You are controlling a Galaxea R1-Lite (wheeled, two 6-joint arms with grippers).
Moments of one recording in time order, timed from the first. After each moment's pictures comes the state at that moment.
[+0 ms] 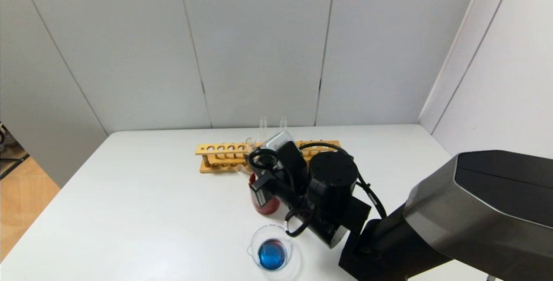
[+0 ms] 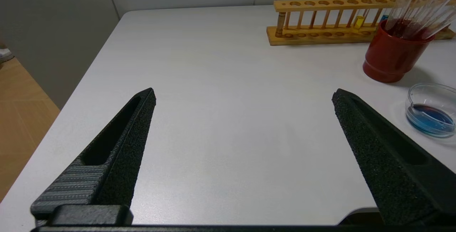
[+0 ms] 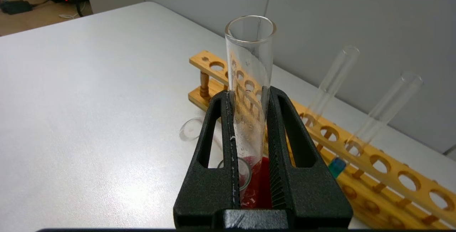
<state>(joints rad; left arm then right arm) 0.00 0.00 0.00 -0.01 0.00 -0.01 0.88 2.20 -0.91 -1.31 -0.15 -0.16</state>
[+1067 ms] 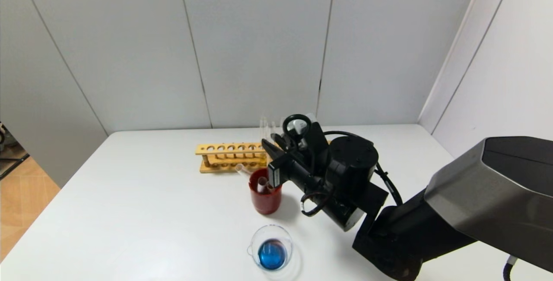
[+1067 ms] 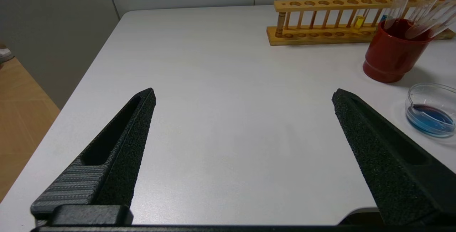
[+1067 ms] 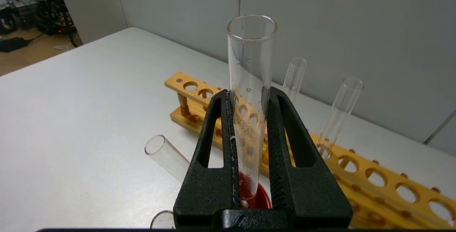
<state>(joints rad) 0.00 0.00 0.00 -0.01 0.00 -0.01 0.81 2.16 -0.89 -1.31 -0.15 -0.04</state>
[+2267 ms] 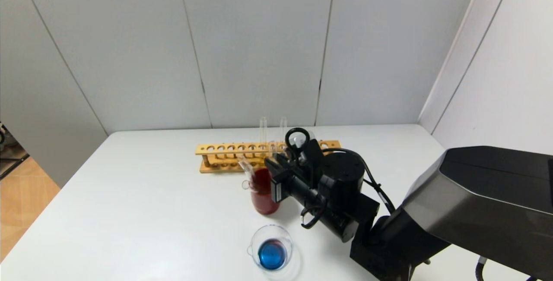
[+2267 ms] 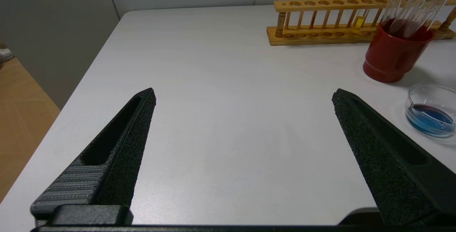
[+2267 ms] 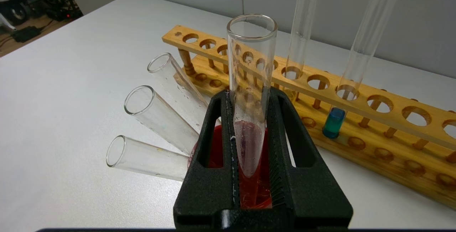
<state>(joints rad) 0.00 0.00 0.00 -0.01 0.00 -0.01 0.79 2.23 -0.85 -1.31 -0.14 0.07</state>
